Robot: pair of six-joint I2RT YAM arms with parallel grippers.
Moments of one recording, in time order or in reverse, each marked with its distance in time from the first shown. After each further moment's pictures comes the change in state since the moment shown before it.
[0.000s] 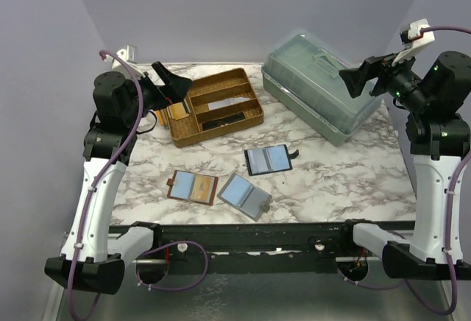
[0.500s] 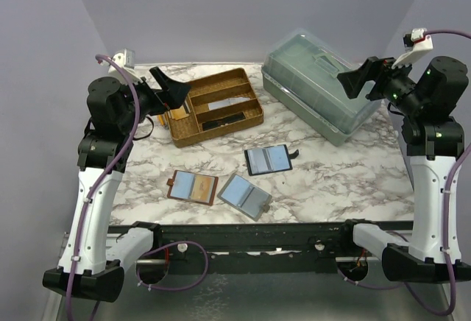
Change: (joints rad) left arm 0.001 -0.059 0.035 -0.066 0.018 0.039; right arm -0.013 -0.021 -0.075 0.003 0.038 0.175
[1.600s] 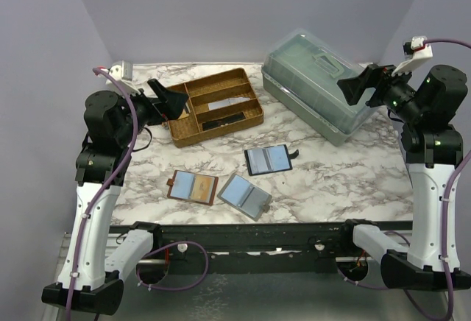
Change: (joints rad) left arm 0.000 -0.097 -0.078 -0.003 -0.009 0.020; right arm -0.013 -0.058 -0.068 0.008 -0.009 0.006
